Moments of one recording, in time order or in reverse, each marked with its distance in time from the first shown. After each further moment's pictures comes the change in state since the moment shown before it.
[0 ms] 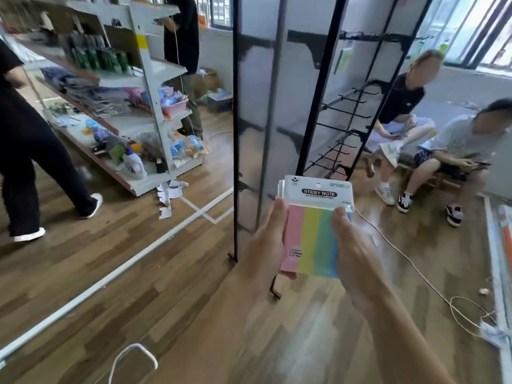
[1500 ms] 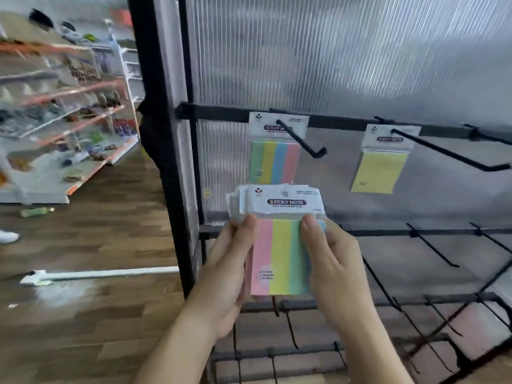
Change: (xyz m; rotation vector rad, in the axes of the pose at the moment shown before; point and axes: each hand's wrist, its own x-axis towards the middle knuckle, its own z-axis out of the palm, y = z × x) left_hand 0.482 0.081 0.203 -0.248 0.819 0.360; right_hand 0.568 -0.028 -0.212 0.162 -0.863 -0.338
